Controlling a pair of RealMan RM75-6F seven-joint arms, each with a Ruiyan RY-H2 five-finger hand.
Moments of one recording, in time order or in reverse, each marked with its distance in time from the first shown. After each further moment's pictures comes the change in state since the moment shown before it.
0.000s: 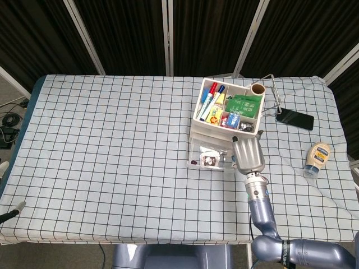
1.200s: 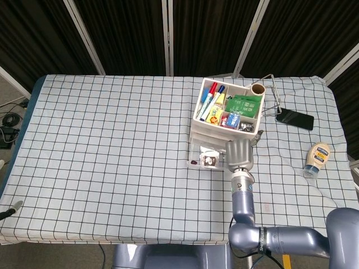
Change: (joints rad) left arm -0.005 0.028 -0.006 -0.001 -0.031 -0.022 -0.068; right arm 0.207 -0.097 0.081 -0.007 0.449 0.141 -0.163
